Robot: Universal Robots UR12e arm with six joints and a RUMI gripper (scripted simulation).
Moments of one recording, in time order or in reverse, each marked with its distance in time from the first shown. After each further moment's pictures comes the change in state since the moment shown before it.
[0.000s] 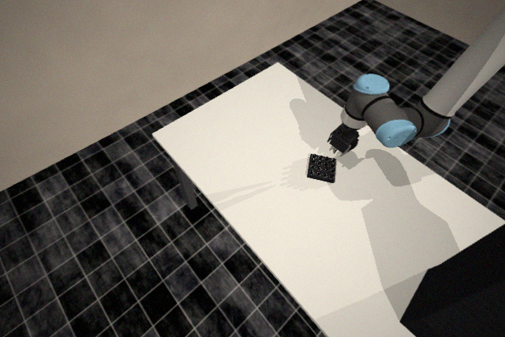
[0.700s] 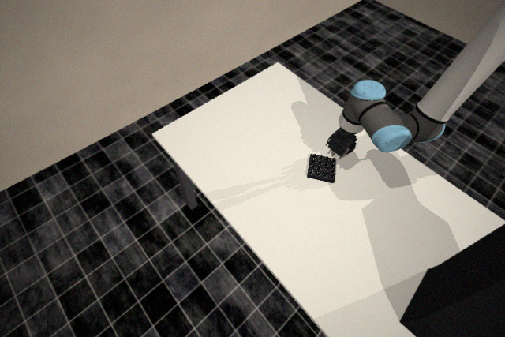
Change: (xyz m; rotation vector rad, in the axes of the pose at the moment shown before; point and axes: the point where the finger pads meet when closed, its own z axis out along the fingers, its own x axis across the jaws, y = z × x) arm 0.000 0.000 0.023 0.000 0.000 0.000
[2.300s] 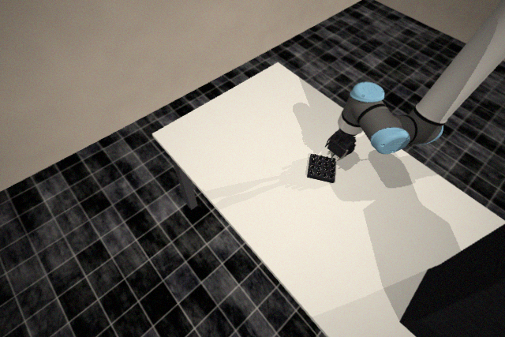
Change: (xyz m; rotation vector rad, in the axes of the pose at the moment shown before) arm -0.001 0.000 0.009 0.001 -0.002 0.000
